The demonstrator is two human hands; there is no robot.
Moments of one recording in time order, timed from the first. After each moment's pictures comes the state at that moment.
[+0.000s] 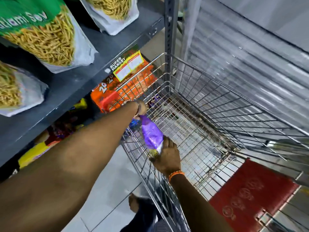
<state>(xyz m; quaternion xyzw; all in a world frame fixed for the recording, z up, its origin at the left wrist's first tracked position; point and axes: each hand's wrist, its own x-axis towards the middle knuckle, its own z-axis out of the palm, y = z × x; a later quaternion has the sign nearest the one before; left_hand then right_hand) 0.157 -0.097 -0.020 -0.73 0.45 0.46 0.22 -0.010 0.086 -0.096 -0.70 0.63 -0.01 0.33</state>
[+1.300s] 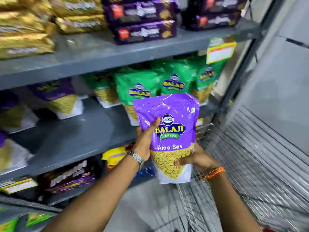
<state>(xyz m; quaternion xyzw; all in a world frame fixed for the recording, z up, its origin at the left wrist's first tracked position) 0.251 0.134 0.247 -0.52 0.09 0.48 -0.70 0.063 0.061 0.208 -0.59 0.27 -0.16 0.74</state>
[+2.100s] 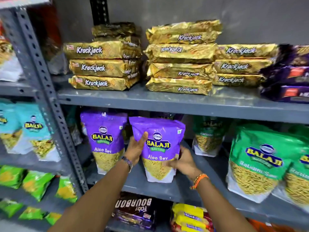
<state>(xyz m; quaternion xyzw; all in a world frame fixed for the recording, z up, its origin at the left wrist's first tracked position) 0.593 0.319 0.253 -0.59 0.17 0.12 -0.78 0.478 0.151 0.221 -0.71 0.05 -0.18 0.68</state>
